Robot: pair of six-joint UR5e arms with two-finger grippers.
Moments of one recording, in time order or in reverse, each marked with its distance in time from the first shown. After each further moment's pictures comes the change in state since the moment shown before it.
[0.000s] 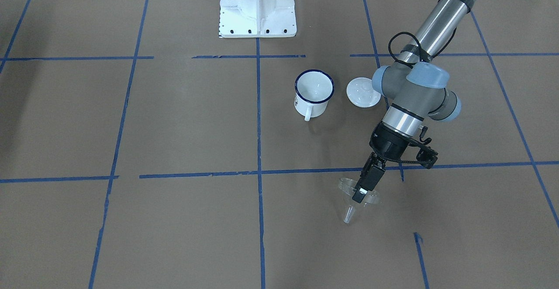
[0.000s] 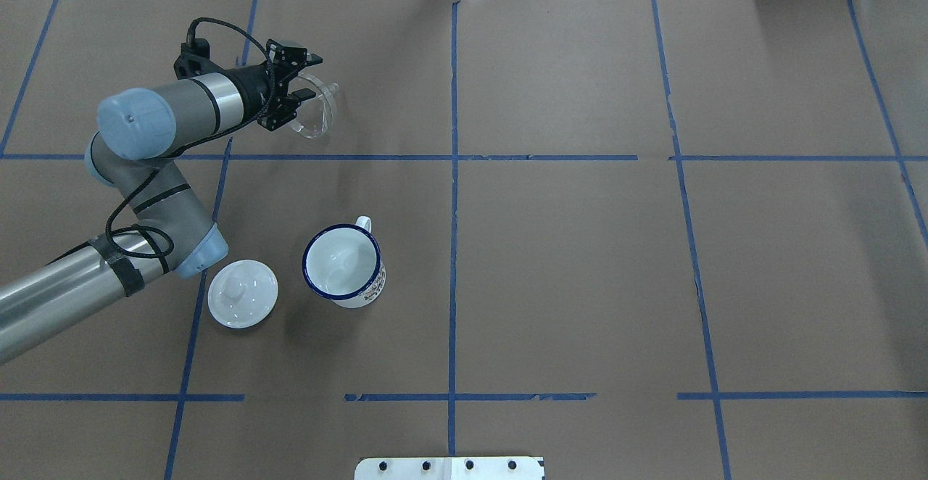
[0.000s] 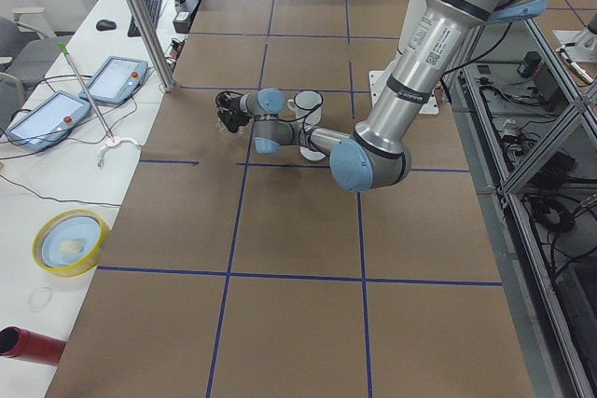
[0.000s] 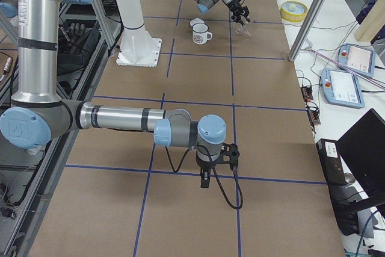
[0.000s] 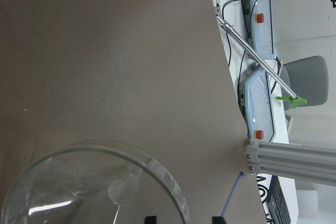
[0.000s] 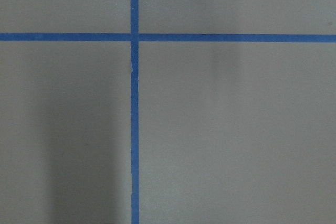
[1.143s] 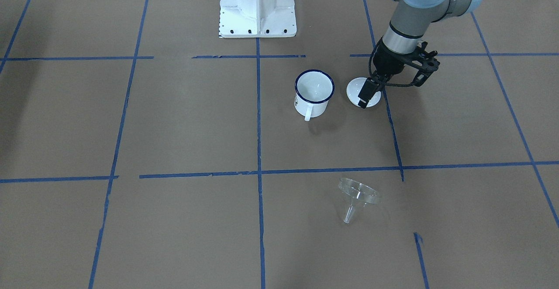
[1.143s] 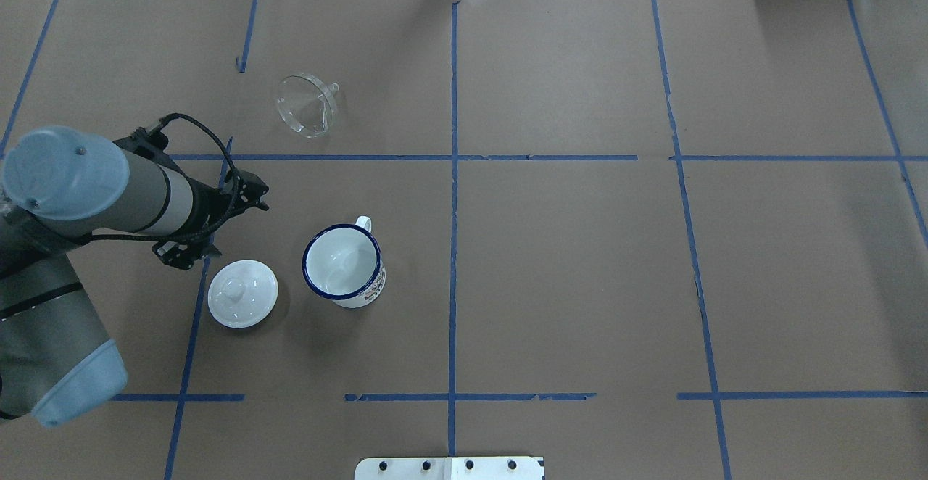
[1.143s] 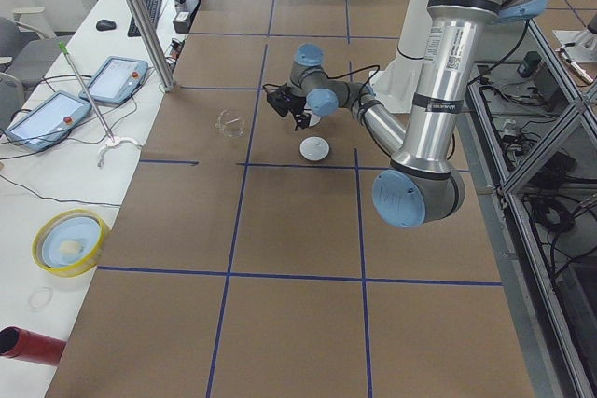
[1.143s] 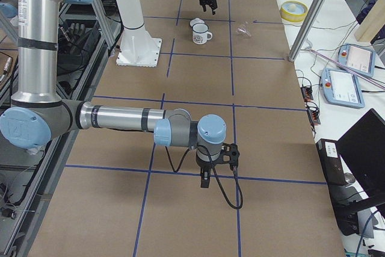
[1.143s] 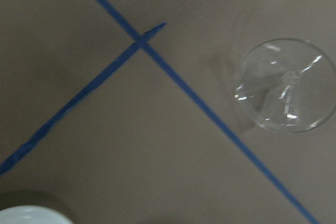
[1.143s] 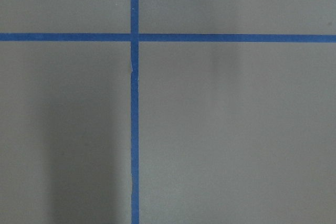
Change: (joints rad) left arm 0.146 0.356 -0.819 1.117 -0.276 0.260; right arm 0.000 0.000 0.000 0.000 0.000 0.000
